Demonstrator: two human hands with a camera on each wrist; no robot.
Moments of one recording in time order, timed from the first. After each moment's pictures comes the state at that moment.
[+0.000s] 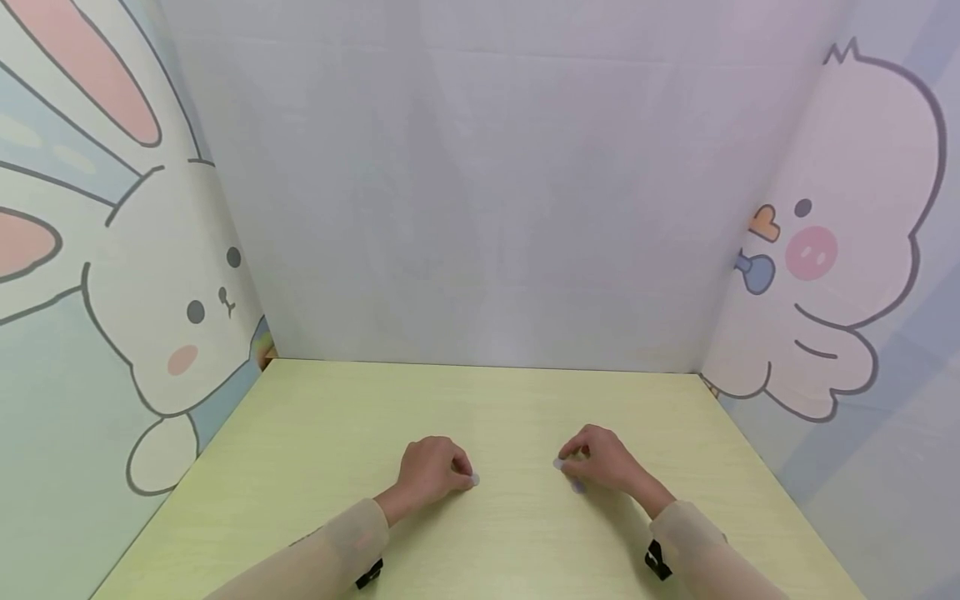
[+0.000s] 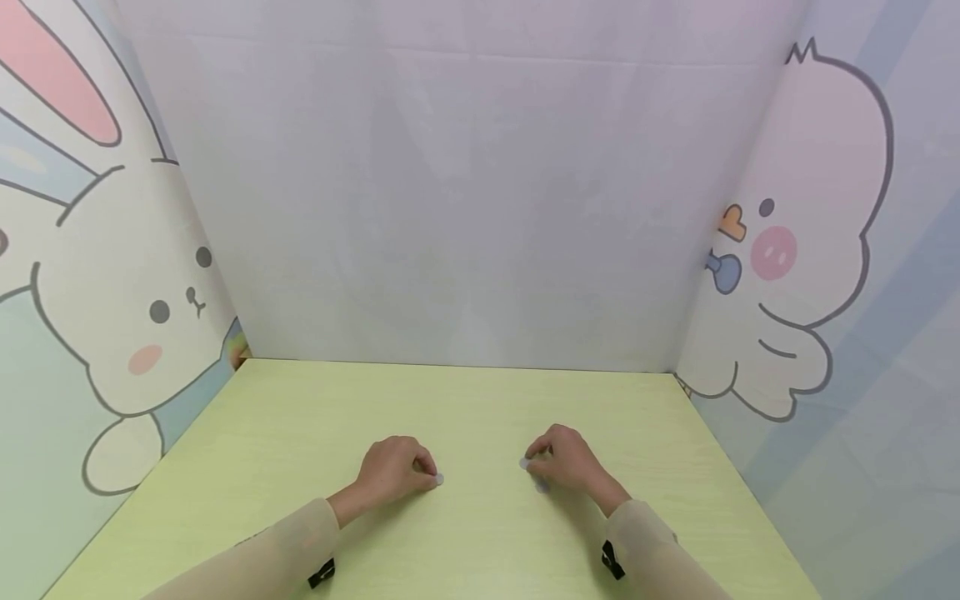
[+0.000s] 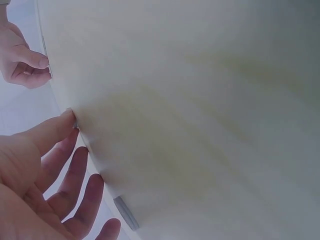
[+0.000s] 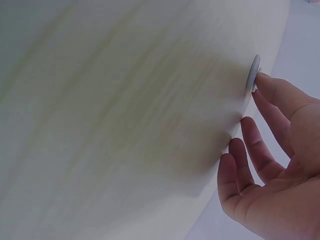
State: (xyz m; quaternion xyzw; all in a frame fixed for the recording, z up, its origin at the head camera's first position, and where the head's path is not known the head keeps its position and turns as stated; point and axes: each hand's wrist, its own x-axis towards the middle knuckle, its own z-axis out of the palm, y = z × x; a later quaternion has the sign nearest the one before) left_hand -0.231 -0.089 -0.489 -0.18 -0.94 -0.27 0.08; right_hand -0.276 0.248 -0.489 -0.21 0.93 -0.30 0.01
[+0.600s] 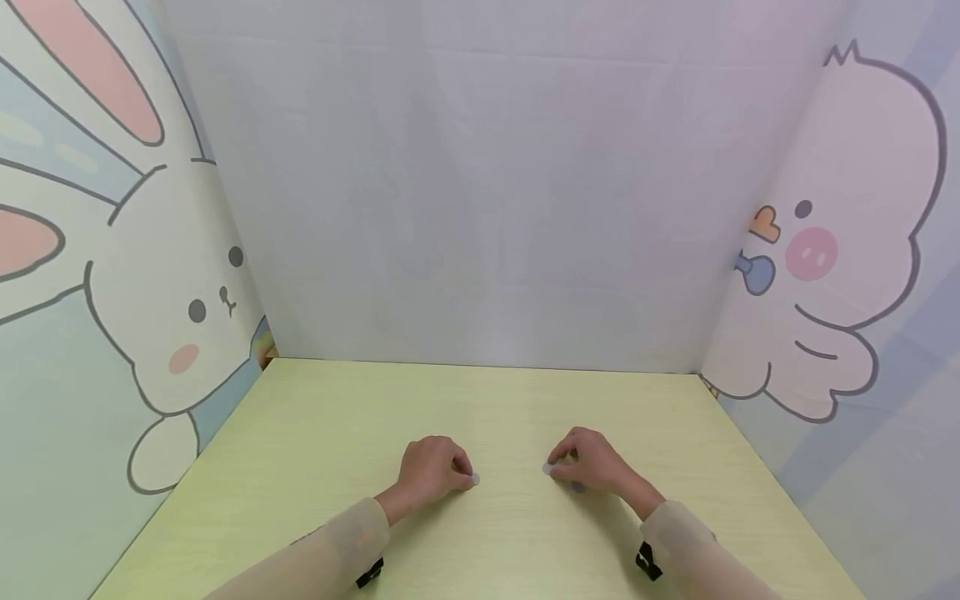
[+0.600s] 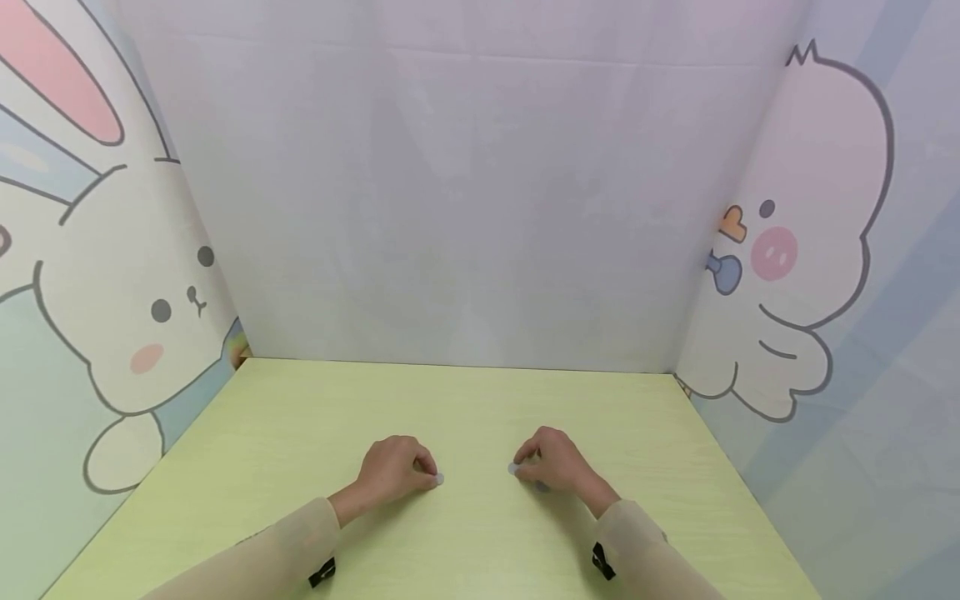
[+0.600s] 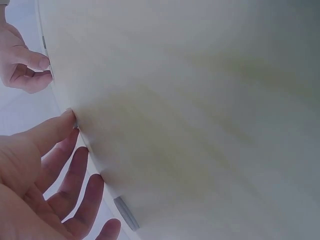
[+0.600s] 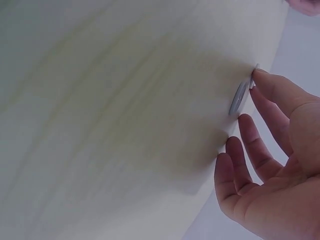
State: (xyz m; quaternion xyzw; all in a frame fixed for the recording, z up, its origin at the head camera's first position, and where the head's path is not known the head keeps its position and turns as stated) left_hand -0.231 -0.089 -0.491 -0.18 -0.94 -0.27 0.08; right_hand -0.272 0.230 -0.489 -0.22 0.92 -0.31 0.02
